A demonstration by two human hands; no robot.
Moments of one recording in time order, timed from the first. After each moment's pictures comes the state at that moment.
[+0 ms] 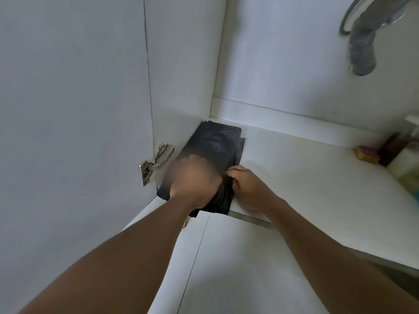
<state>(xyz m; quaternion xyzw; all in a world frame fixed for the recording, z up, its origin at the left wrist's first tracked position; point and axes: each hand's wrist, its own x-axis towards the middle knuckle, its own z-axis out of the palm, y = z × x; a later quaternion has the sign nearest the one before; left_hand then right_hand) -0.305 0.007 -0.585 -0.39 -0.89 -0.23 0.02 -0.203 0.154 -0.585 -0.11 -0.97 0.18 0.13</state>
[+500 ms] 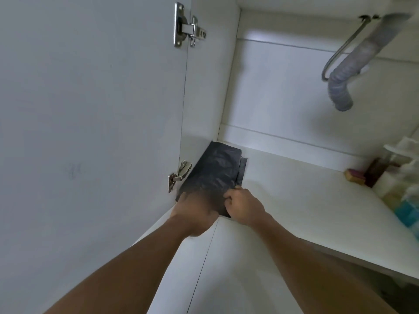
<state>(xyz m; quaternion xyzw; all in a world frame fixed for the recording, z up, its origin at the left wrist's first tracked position) -0.270 -0.076 -0.574 -0.47 -0.88 -0.11 -0.01 -0.187 0.088 -0.567 -0.22 -0.96 0.11 0.08</state>
